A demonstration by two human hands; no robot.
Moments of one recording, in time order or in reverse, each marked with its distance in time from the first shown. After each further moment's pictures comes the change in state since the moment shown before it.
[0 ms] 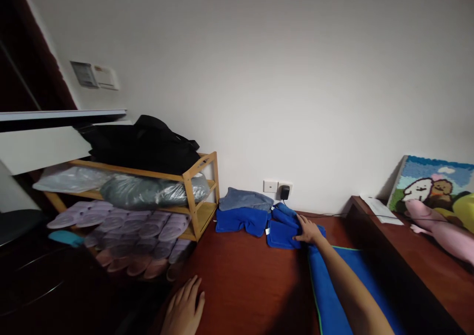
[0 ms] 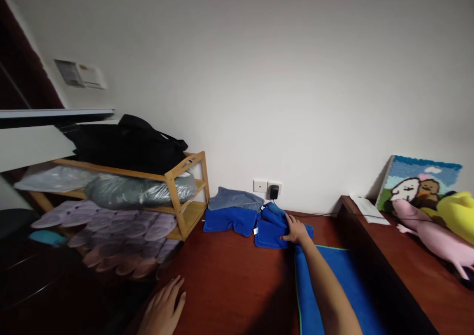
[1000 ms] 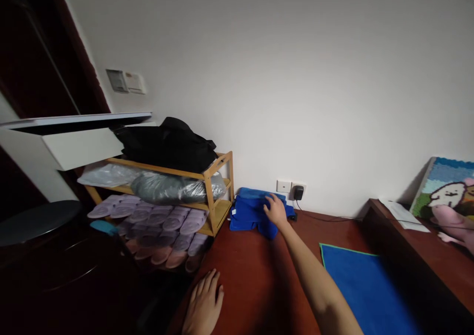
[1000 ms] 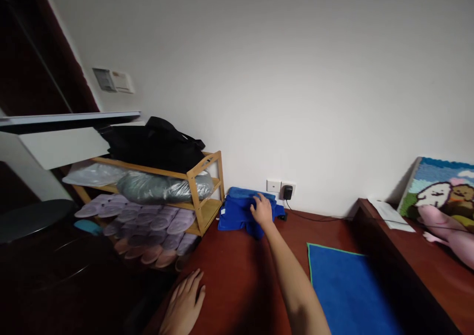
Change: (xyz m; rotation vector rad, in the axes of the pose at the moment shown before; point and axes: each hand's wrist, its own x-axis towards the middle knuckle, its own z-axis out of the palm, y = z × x) left_hand -0.007 0.004 -0.003 -0.036 0.002 -0.022; right_hand 0.062 -0.222 -0.087 0.383 0.377 -0.137
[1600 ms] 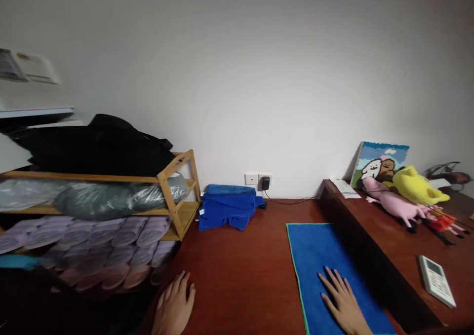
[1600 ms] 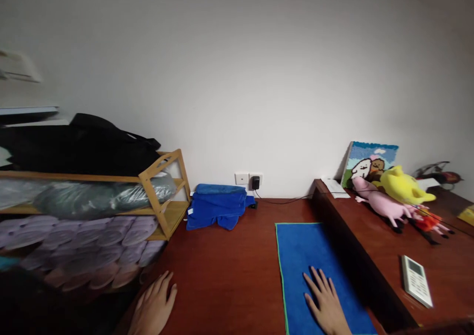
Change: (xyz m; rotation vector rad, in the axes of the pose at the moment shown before) left_hand 0.015 0.004 0.001 0.087 0.024 0.082; right_hand -0.455 0.211 -0.073 -0.151 -0.173 0.467
